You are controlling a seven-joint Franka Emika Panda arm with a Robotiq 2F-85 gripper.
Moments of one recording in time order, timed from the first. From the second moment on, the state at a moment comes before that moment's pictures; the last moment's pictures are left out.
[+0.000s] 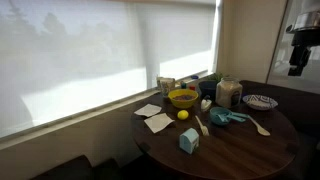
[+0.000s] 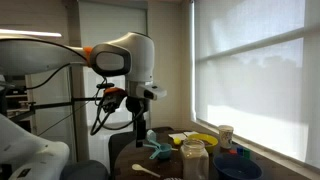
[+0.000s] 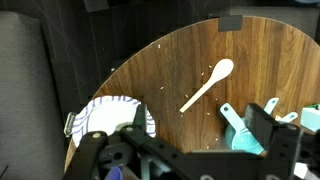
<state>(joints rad) -0.12 -0.73 -0.27 -2.32 0.01 1.56 -0.13</state>
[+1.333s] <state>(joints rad) -0.06 -0.40 -0.01 -2.17 0.23 1.56 0.26</state>
